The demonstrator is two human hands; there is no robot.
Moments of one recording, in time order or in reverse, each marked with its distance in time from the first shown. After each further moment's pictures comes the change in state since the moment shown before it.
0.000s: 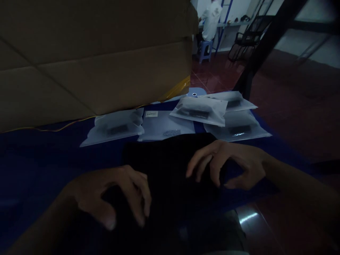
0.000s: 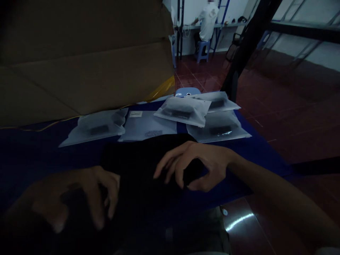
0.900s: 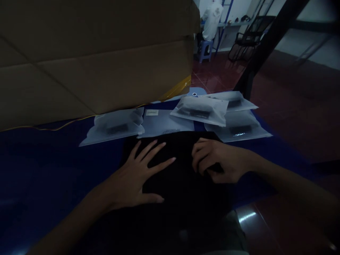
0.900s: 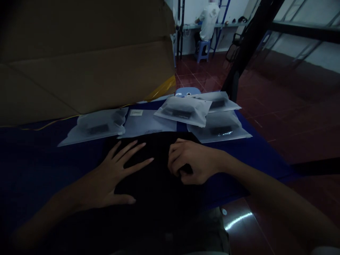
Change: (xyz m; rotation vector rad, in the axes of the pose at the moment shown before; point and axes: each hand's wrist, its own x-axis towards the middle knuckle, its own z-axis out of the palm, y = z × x) left_hand 0.019 -0.024 0.045 0.806 0.174 -0.121; right_hand 0.000 0.016 0.007 -0.634 -0.009 0.122
